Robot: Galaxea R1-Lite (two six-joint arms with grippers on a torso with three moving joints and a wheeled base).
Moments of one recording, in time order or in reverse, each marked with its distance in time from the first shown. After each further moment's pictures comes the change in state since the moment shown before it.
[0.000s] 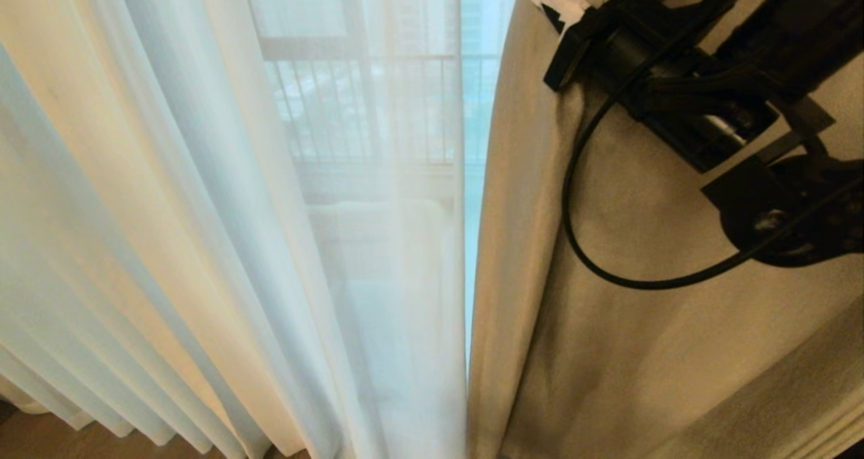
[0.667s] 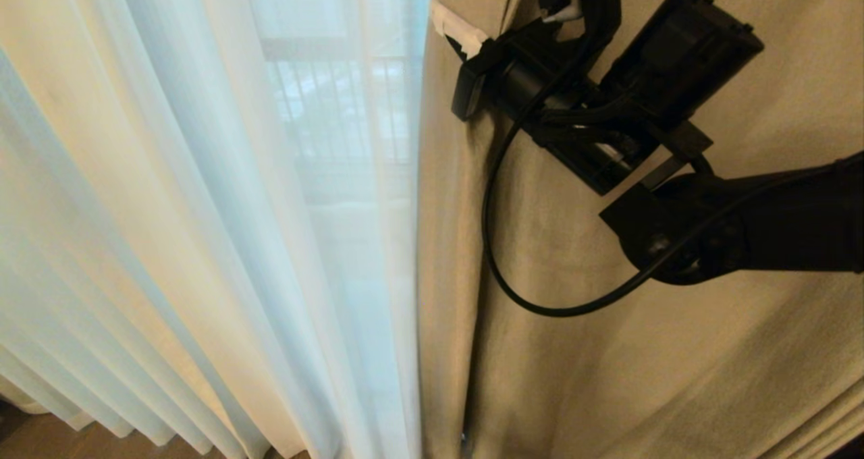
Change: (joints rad) left arm 0.000 0.000 0.000 0.000 0.000 0.000; right arm 0.137 0.157 -0.127 0.010 -0.016 -0.016
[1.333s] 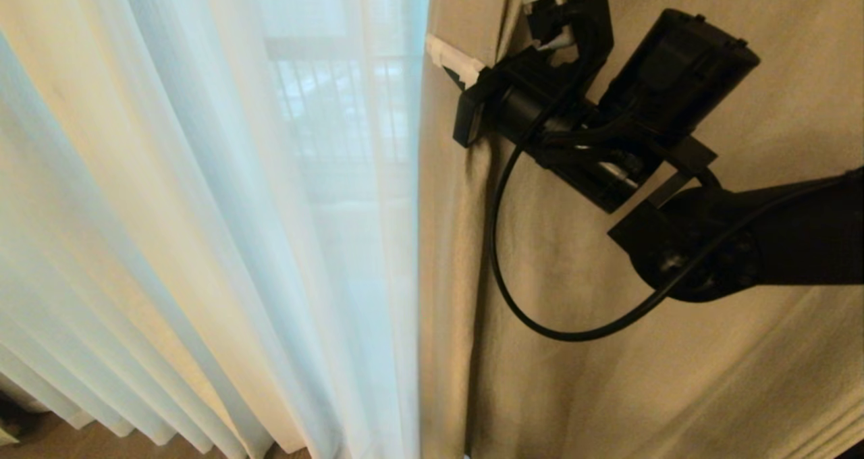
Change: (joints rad) left arm 0.000 0.000 0.000 0.000 0.000 0.000; right arm 0.000 -0.072 0.083 0.010 0.002 -0.005
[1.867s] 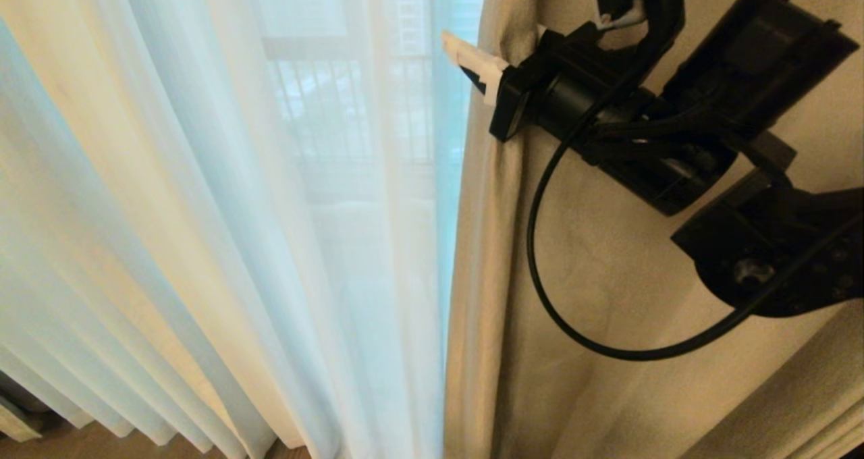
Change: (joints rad) left arm 0.000 0.000 0.000 0.000 0.000 0.000; right arm -0.020 -0.127 0.123 -0.012 -0.001 0.003
